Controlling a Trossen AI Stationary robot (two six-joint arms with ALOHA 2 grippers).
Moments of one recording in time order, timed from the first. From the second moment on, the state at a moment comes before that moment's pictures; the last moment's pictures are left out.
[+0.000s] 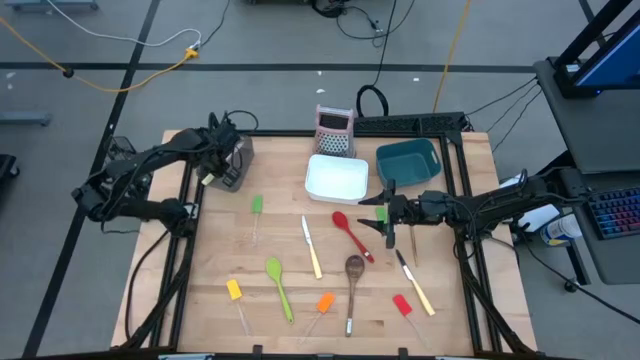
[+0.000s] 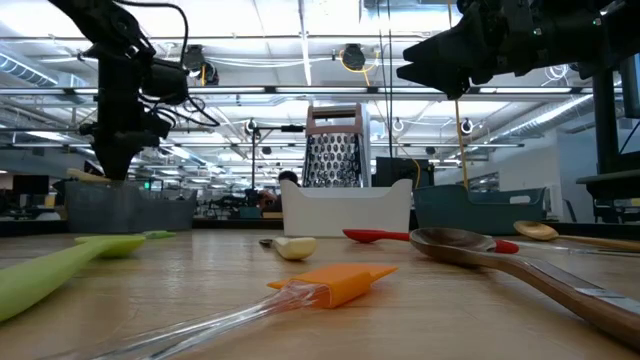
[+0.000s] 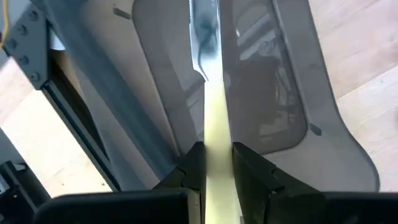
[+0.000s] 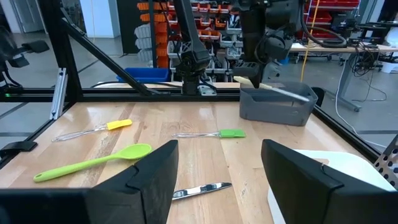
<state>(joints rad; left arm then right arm) 0.84 1.23 0.80 -1.00 -0.22 -0.07 0.09 1.11 0.39 0.64 0.16 0.01</state>
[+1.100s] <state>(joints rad) 0.84 1.46 0.89 -0.96 -0.37 0.15 0.09 1.11 0.39 0.63 0.16 -0.02</state>
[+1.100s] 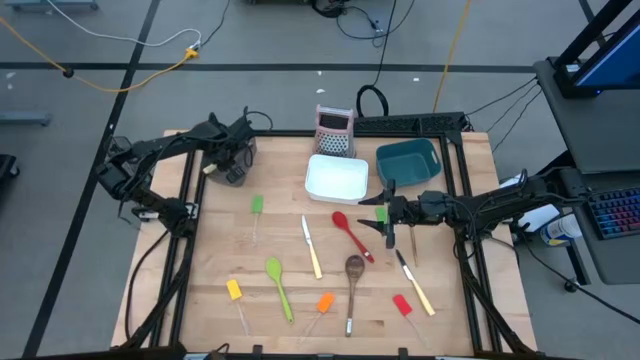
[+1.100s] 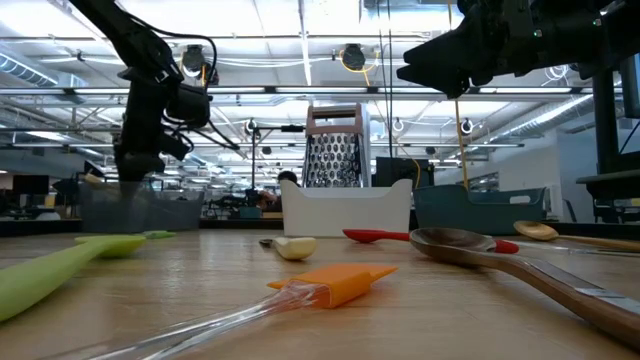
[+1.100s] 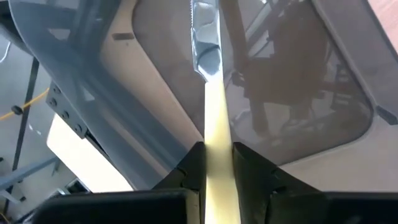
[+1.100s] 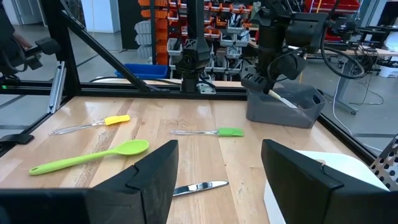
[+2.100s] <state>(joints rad) 0.82 1.46 0.89 -0.97 -0.42 0.06 0.09 1.11 0.39 0.63 0.16 -0.01</state>
